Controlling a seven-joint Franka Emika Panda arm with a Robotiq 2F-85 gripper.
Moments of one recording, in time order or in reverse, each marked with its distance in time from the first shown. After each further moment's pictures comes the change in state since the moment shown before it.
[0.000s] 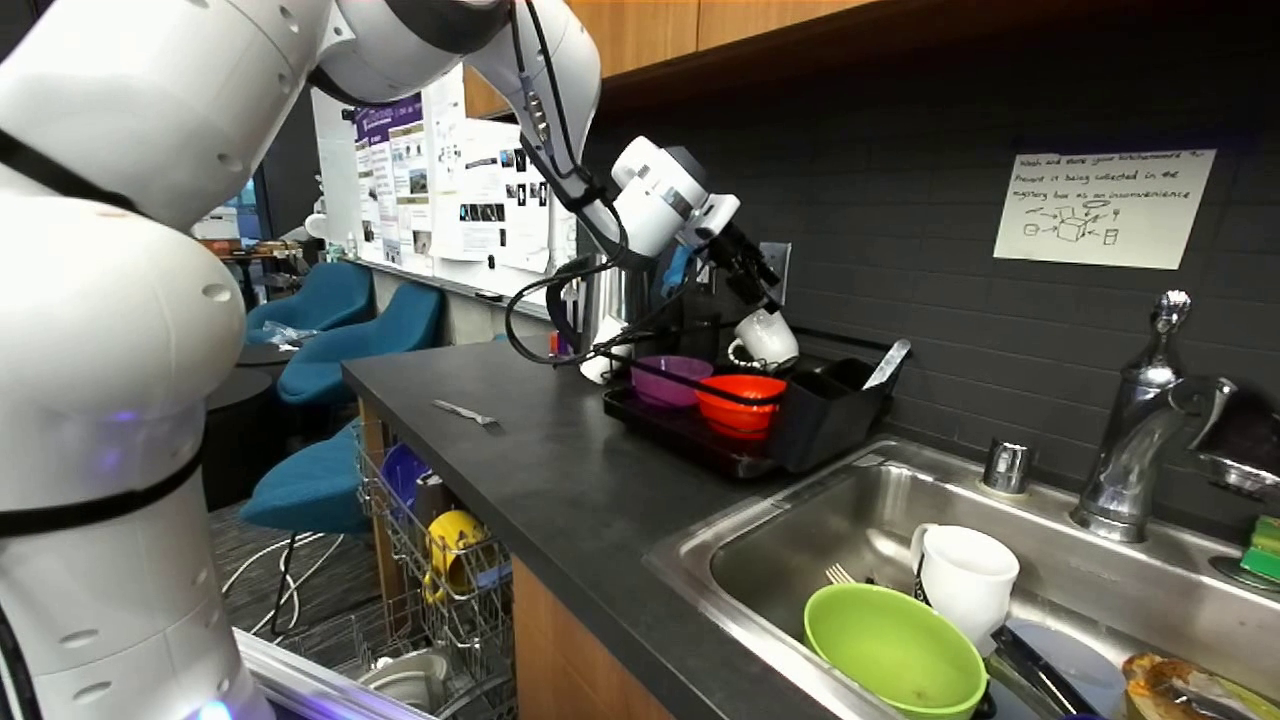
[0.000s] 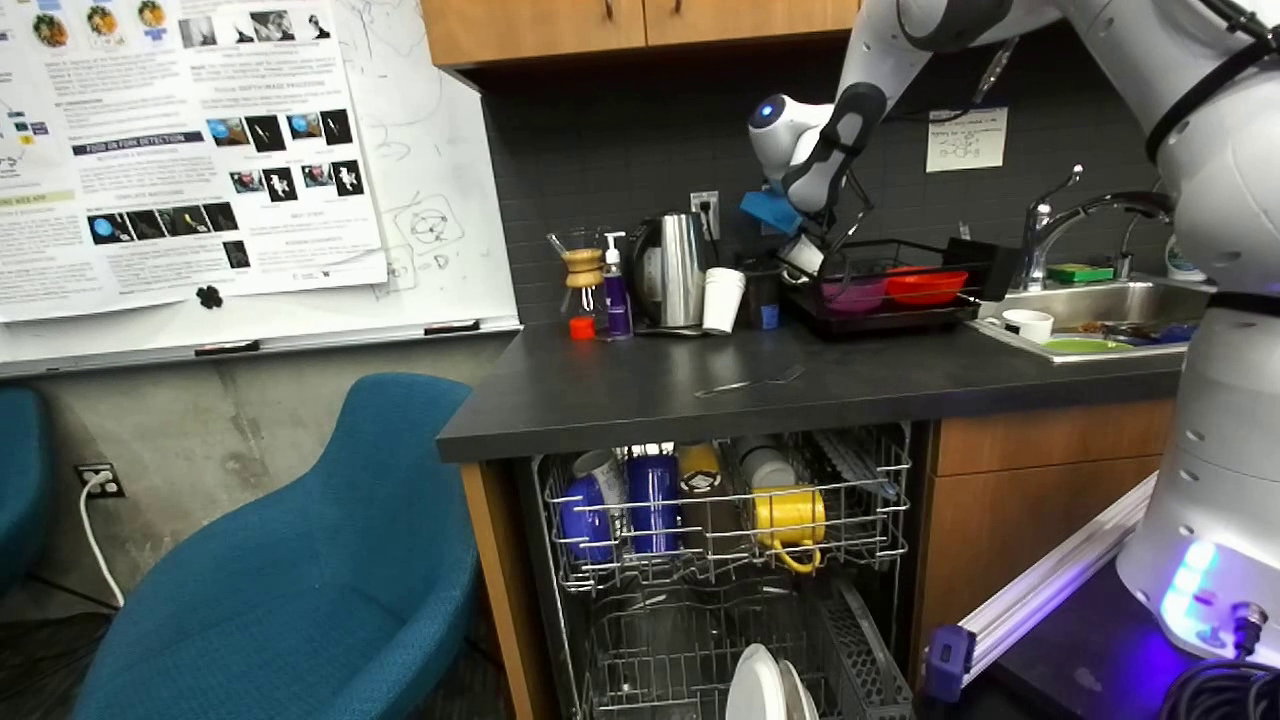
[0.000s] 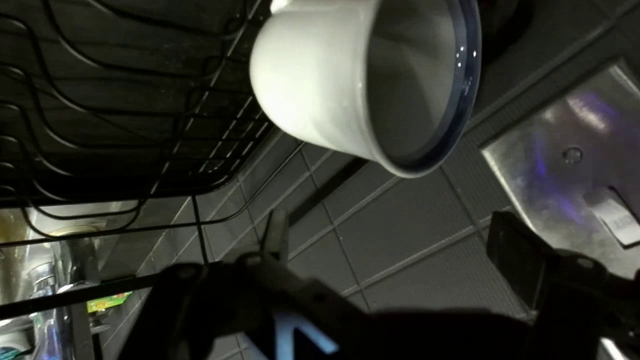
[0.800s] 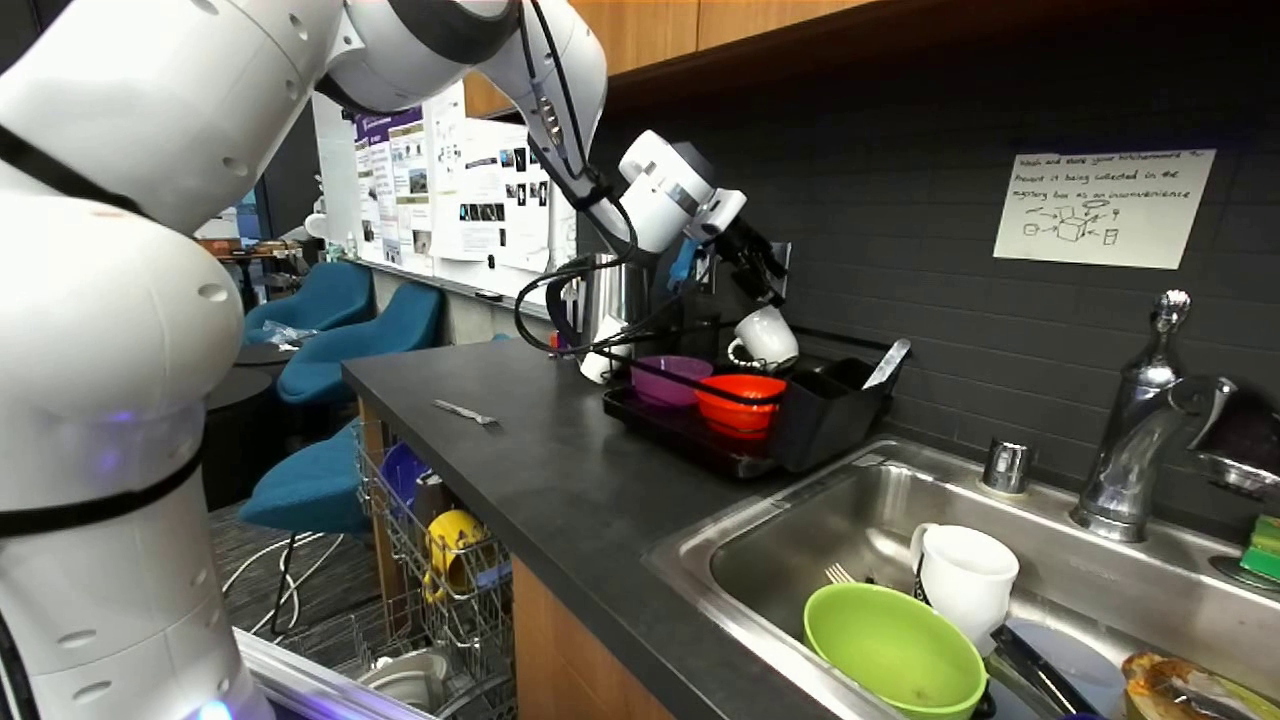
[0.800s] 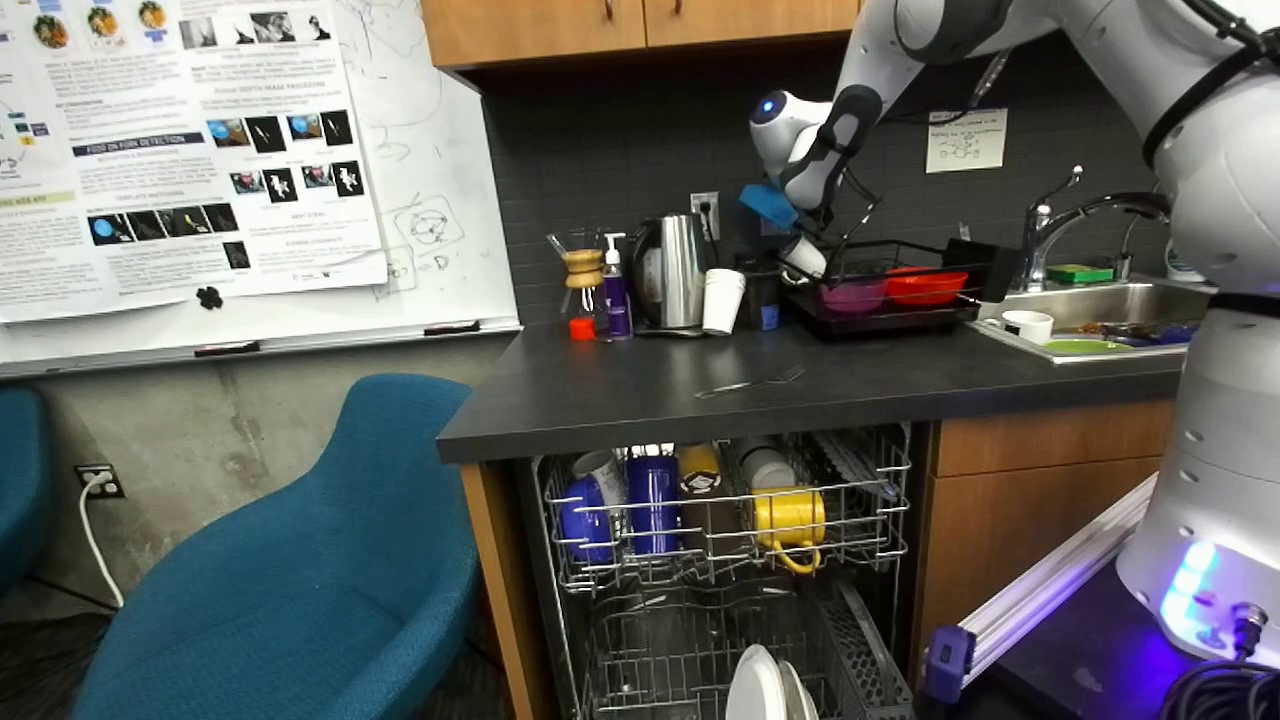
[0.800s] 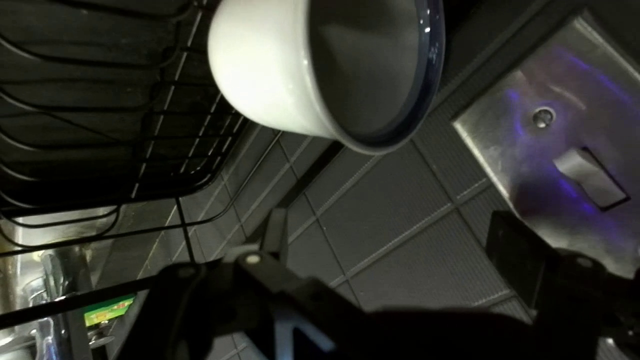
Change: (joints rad) arm -0.017 0.028 0.004 0.061 0.040 0.001 0.021
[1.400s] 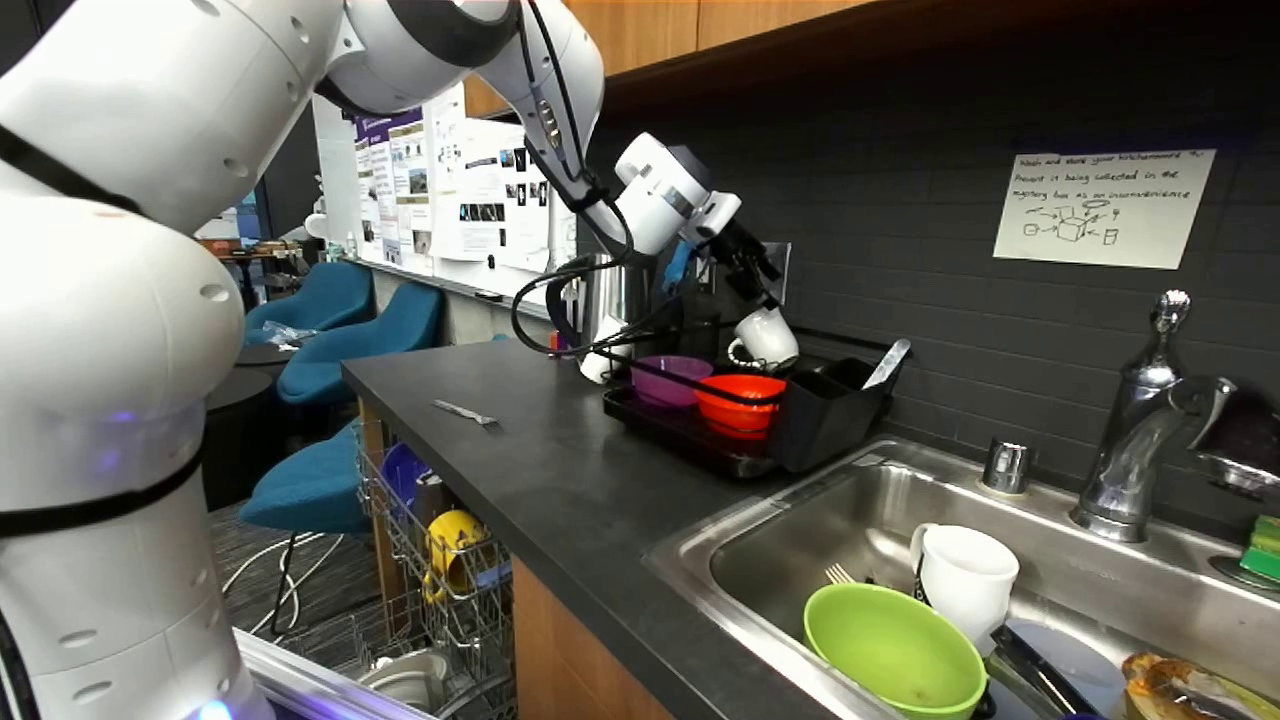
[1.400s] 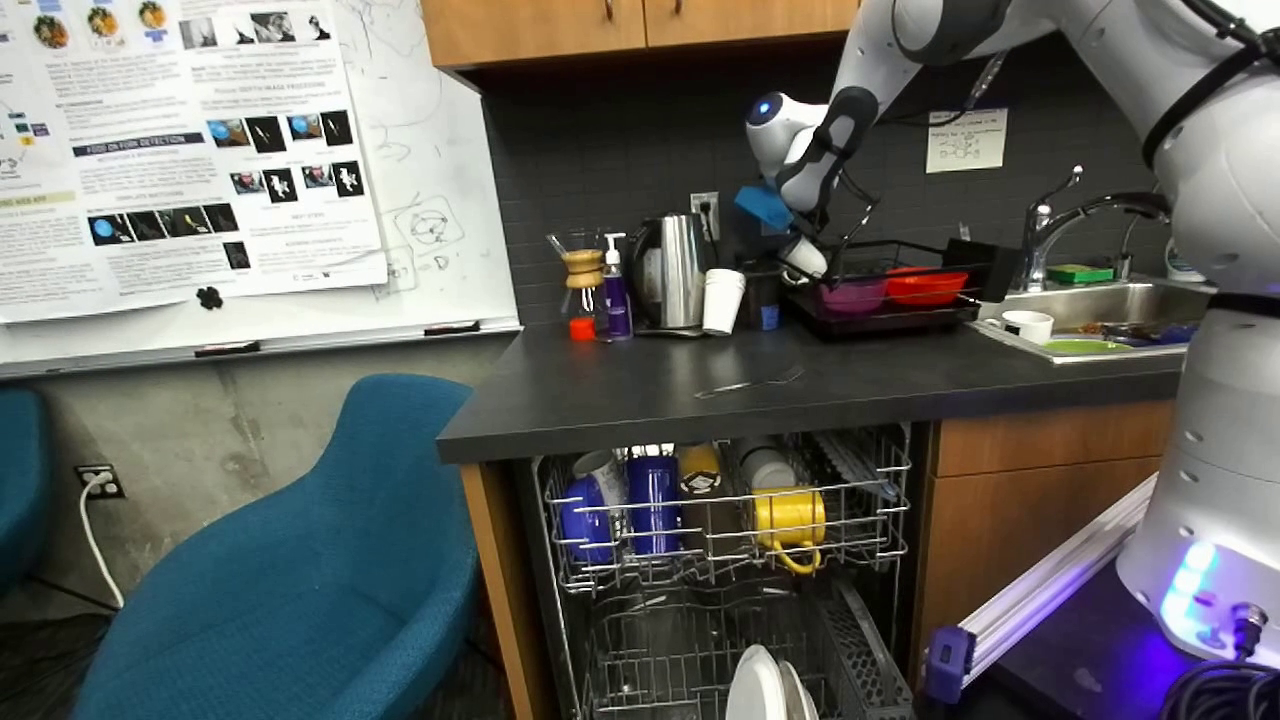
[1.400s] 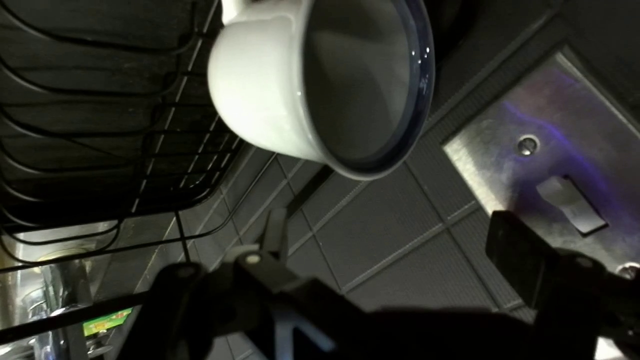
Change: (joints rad) arm 0.006 0.004 0.007 0.000 0.010 0.000 -0.002
